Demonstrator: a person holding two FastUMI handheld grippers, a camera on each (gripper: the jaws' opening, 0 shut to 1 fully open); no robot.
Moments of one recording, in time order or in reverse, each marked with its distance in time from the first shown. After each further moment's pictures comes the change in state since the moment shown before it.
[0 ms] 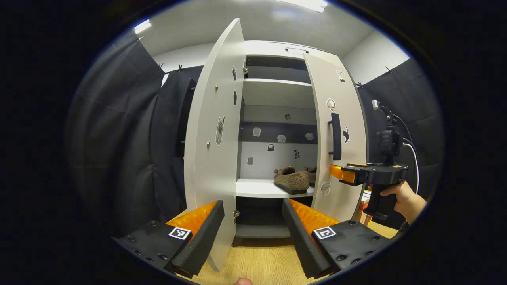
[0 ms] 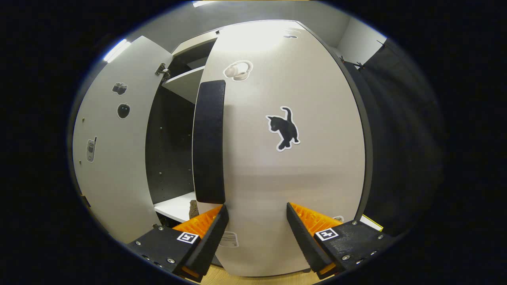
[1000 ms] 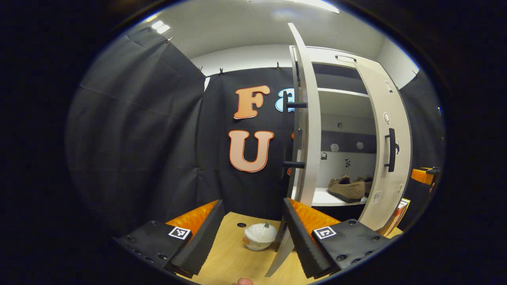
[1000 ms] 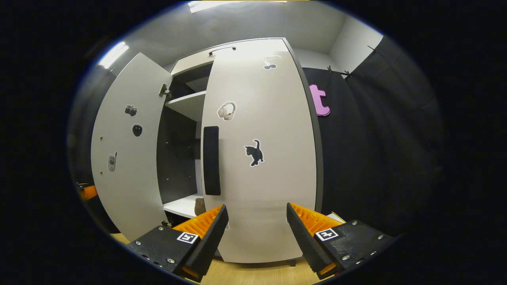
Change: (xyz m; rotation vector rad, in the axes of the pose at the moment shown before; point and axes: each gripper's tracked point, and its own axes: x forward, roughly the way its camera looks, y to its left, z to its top) left arm -0.001 0.147 0.031 -0.001 -0.027 0.295; right arm -0.093 -0.038 0.035 0.023 -0.059 -0.046
